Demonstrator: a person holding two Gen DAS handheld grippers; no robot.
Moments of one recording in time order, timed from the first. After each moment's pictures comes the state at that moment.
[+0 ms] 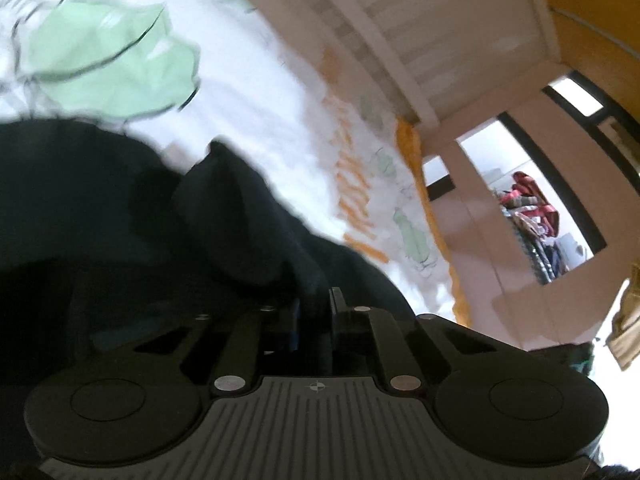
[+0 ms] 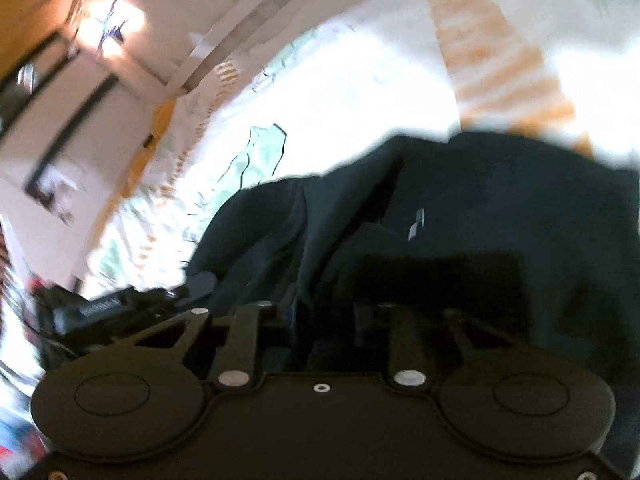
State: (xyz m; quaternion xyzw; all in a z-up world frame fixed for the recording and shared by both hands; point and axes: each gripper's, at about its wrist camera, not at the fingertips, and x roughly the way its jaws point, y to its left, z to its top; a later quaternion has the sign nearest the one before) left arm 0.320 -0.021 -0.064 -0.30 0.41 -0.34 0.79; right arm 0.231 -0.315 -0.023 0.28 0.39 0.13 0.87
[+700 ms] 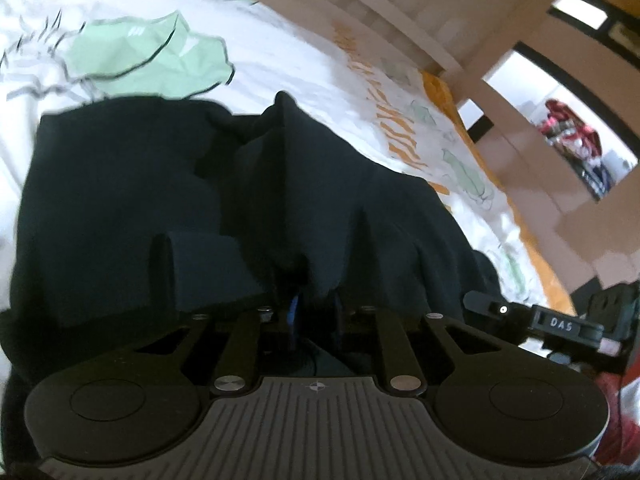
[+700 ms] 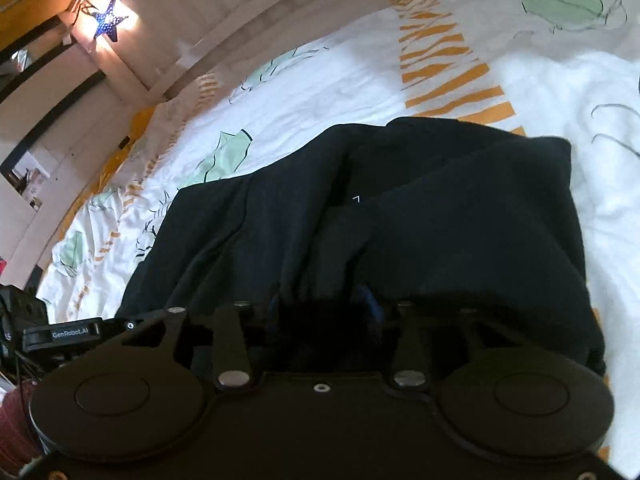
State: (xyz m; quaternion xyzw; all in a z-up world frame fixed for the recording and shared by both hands) left arm 0.266 -0.004 -0.095 -0.15 0.43 -0.31 0.84; right arm 0.188 -0.318 -0.067 0.26 0.37 0.08 0.89
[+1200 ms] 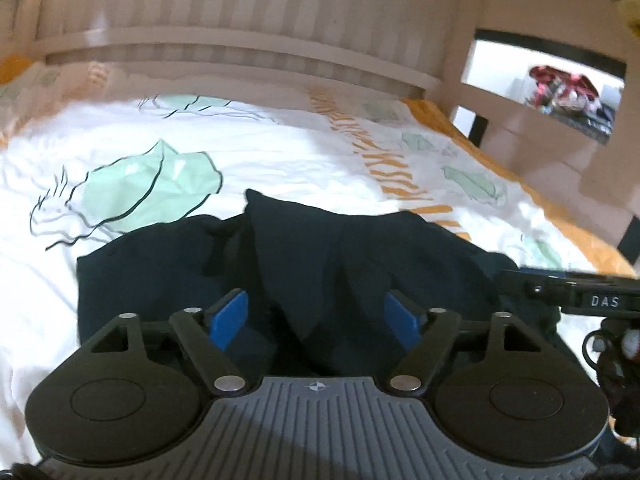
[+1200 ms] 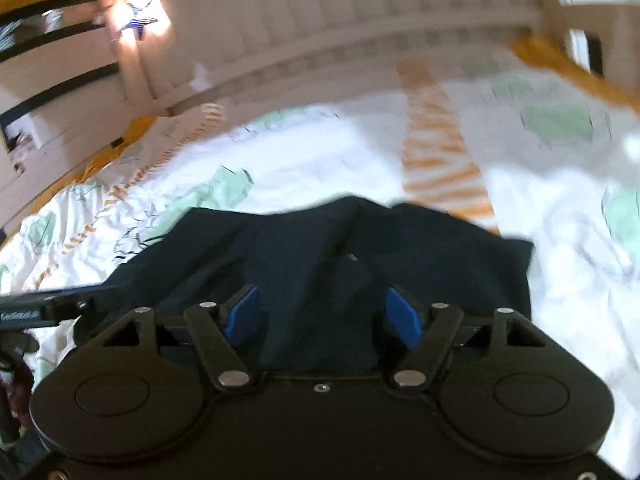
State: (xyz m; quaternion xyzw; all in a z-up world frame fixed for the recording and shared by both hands) left arm 0.218 -0.040 -0.048 0.00 0.30 -0.27 0.91; right arm 0.146 -0.282 -0.025 0.13 0.28 0.05 0.95
